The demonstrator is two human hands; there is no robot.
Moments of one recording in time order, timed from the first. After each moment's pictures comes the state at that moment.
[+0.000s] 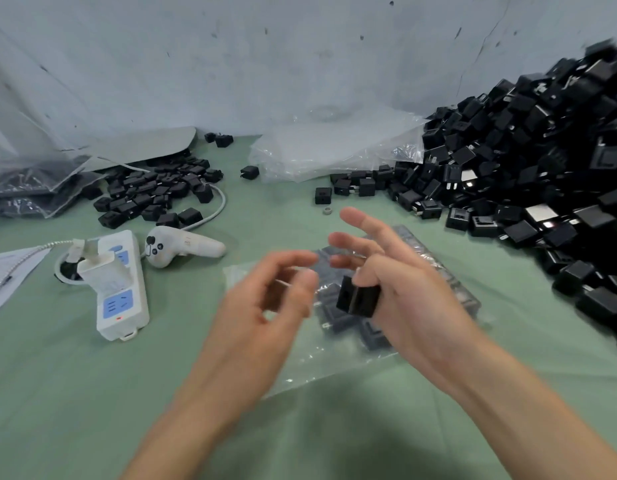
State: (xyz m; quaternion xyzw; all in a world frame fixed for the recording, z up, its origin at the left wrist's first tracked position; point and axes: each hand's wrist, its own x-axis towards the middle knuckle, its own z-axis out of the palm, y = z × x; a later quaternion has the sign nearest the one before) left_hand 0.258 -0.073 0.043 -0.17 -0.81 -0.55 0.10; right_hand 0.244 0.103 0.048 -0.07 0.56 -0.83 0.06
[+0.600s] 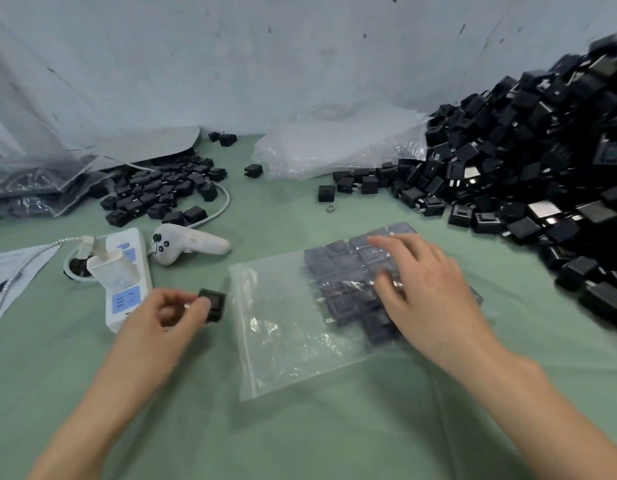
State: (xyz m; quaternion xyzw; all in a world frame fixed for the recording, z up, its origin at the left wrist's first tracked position) left_hand 0.246 -0.178 0.011 0.12 -0.88 -0.44 0.11; right_hand 0.235 0.130 0.016 -0.07 0.95 -0.25 -0.14
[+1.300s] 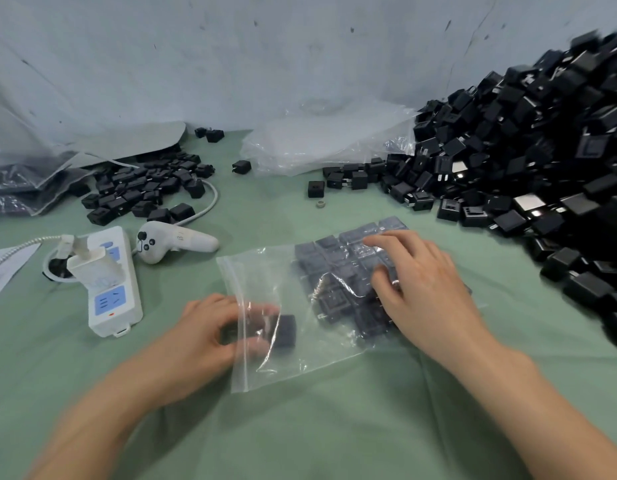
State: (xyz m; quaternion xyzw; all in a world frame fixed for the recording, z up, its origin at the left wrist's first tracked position) left_hand 0.238 -0.148 0.020 -0.18 -0.93 -0.31 -0.09; right_hand 0.236 0.136 0.010 -0.06 0.96 -0.22 -0.15
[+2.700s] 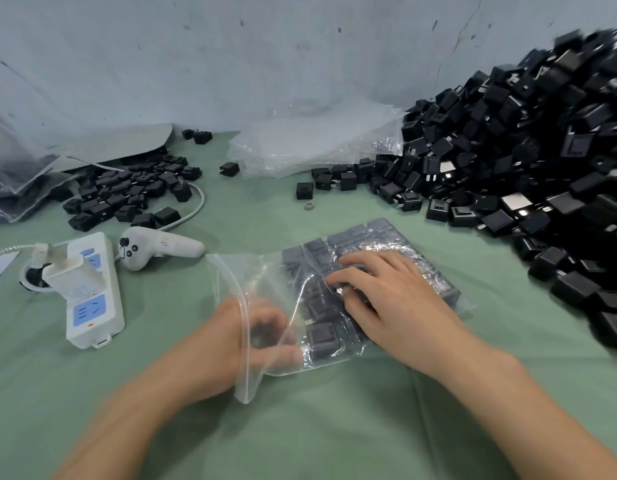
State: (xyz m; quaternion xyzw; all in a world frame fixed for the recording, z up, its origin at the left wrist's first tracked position) left_hand 0.220 -0.109 0.009 -0.22 -0.91 -0.33 -0.13; right_hand 0.232 0.139 0.000 -0.17 0.96 -0.18 -0.10
